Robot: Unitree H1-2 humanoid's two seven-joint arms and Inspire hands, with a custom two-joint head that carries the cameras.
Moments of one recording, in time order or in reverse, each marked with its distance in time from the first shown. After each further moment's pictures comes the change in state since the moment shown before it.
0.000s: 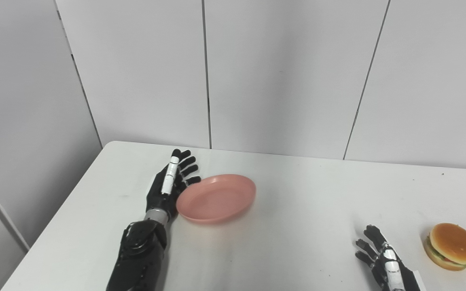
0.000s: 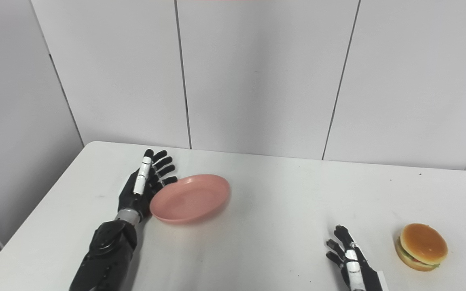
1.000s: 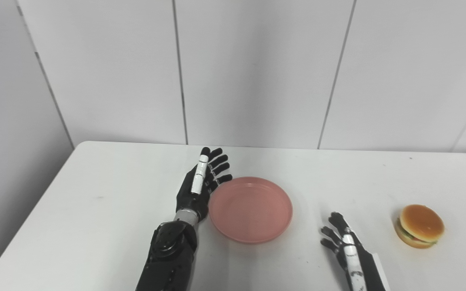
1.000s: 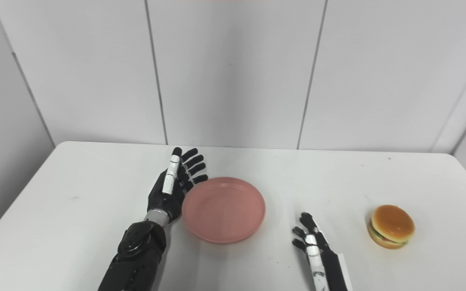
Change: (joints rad) left arm -0.015 -0.188 -0.062 -0.005 0.012 0.000 -0.015; right arm 0.009 0.071 0.061 -0.017 -0.092 0.010 -0.062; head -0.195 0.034
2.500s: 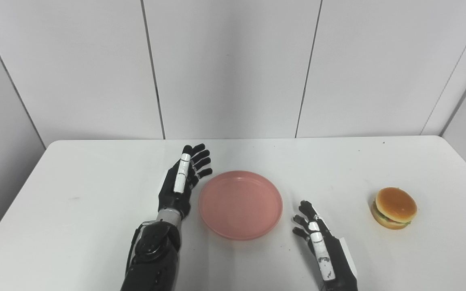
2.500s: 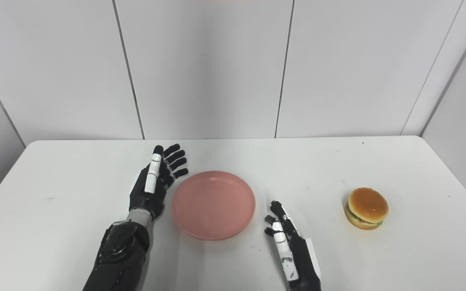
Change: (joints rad) left arm 0.004 0.024 -0.033 0.066 0.071 -0.116 -0.014; right arm 0.005 0.022 0.039 -0.015 -0.071 0.018 -0.026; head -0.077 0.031
